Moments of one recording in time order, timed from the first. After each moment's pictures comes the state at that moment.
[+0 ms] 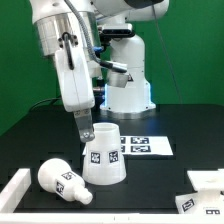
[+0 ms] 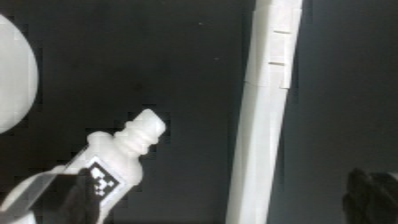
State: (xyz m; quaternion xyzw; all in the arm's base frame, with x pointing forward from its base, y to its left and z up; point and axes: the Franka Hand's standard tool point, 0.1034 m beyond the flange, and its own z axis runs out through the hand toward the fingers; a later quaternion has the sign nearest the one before) arm 0.610 -0.088 0.128 -0.72 0.69 -0.01 0.12
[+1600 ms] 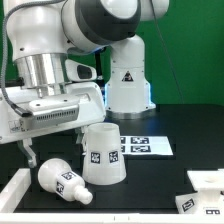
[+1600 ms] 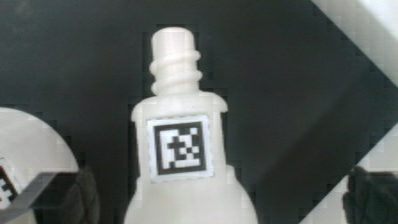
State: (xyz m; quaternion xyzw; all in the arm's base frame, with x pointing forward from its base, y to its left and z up) arm 0.562 -0.142 0.071 -0.36 0.92 0.02 0.14
